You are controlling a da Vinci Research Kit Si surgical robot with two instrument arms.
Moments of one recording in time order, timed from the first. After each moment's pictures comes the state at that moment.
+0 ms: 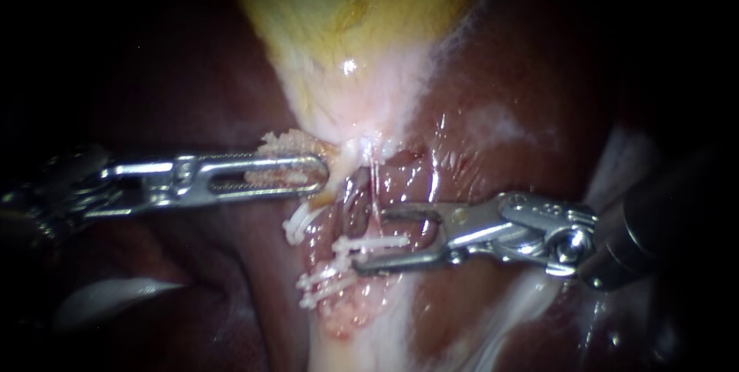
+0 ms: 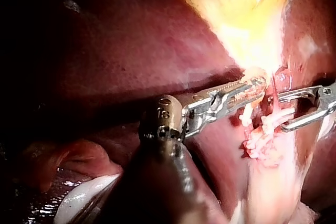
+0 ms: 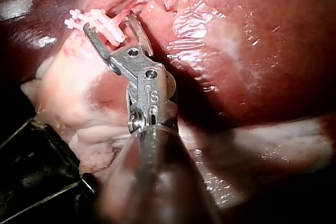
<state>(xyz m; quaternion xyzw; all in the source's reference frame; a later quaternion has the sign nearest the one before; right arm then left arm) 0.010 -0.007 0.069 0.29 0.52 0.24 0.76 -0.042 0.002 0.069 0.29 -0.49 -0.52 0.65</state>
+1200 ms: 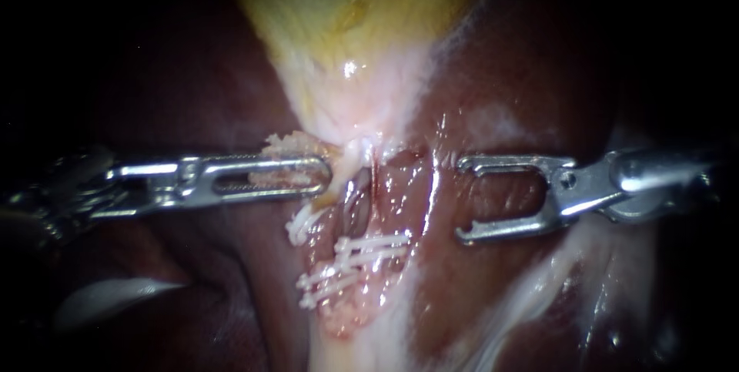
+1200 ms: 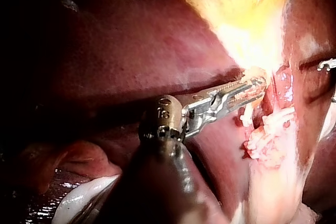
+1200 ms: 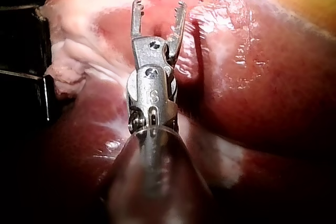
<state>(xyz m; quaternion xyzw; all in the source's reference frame) -0.001 -0.002 0.062 0.19 0.55 0.09 0.81 -0.043 0.002 0.070 0.29 -0.49 -0.51 0.65</state>
